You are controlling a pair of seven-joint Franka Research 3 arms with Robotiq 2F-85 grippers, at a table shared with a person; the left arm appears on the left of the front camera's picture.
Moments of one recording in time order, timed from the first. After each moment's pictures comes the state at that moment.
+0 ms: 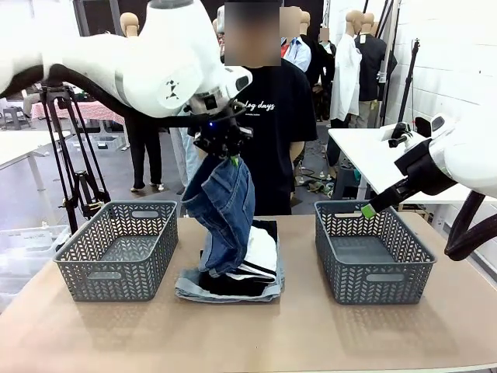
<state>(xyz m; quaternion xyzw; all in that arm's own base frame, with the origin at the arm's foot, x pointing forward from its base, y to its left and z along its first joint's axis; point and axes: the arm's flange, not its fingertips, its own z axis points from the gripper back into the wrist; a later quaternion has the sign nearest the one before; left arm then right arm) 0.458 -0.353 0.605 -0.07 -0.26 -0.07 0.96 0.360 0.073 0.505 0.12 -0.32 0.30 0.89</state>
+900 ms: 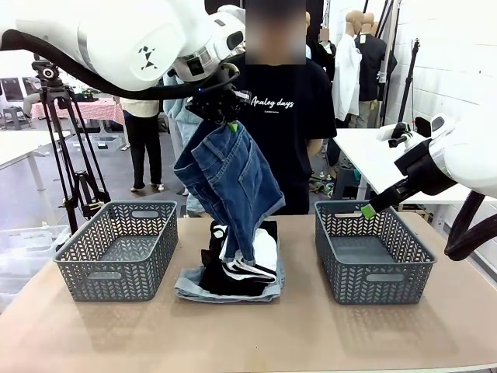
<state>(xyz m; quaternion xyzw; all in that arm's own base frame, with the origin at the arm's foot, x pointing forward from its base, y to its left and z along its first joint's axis) 0.410 -0.346 0.667 -0.08 -0.35 -0.12 0.93 0.360 0.073 0.505 0.12 -0.32 0.30 0.89</state>
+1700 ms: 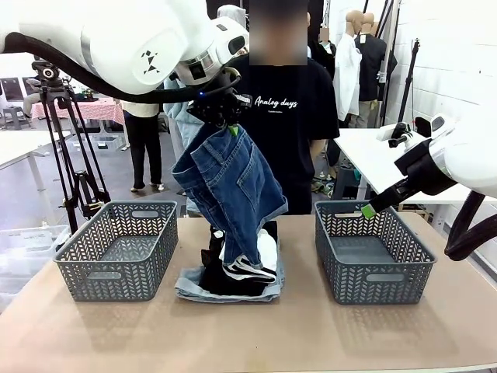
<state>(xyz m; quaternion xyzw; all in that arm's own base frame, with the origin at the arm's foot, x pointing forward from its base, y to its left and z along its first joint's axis) 0.409 -0.349 0.665 -0.07 -0.34 -0.12 0.93 0.360 0.073 0.505 0.12 -0.32 0.30 0.89</state>
